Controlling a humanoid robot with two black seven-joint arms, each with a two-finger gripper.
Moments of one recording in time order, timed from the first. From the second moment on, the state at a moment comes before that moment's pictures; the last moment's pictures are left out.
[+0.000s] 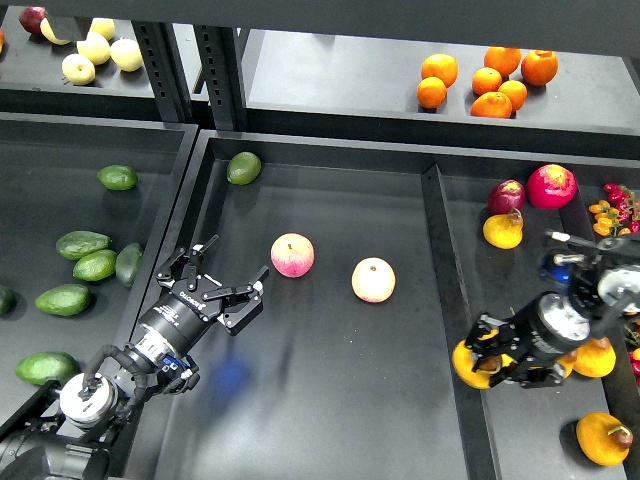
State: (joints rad) left arm -0.13 0.00 -1.26 -0.93 -0.36 -0.49 0.49; right arm 1.19 -0.55 -0.47 1.01 0.02 0.58 -0.49
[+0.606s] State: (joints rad) left arm -0.13 0.00 -1.26 -0.93 -0.36 -0.49 0.49; right arm 1.00 -0.62 -0.47 0.96 -0.04 0.58 -0.49
